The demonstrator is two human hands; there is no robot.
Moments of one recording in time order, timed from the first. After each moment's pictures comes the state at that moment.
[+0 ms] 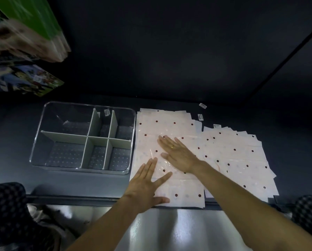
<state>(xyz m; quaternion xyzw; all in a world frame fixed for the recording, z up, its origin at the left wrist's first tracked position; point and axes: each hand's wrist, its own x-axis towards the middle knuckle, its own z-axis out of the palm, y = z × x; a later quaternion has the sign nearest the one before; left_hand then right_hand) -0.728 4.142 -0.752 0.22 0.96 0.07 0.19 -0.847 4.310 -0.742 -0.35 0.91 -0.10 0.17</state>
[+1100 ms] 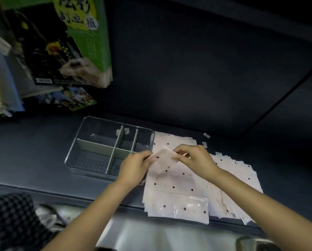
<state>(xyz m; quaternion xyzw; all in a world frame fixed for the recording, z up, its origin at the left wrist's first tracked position) -0.746 4.070 -0.637 -0.01 0.90 0.42 -0.05 -0.804 4.270 -0.581 -0.25 0.93 -0.26 0.08</state>
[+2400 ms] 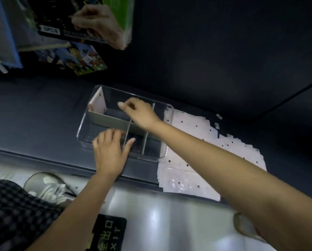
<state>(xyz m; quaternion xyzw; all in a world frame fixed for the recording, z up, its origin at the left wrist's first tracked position) -0.705 3.978 -0.710 -0.15 0.94 0.23 -0.19 -0.829 4.042 -0.626 -0.24 0.91 -0.31 0.16</state>
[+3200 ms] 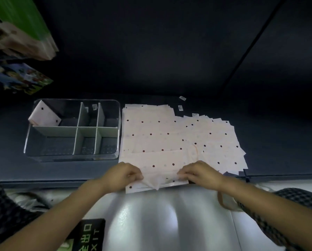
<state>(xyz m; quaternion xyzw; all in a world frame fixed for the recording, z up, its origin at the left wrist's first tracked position) -0.704 4.118 -0.686 0.14 0.89 0.31 0.29 -0.732 4.417 -0.680 -0.25 0.90 -0.22 0.28</state>
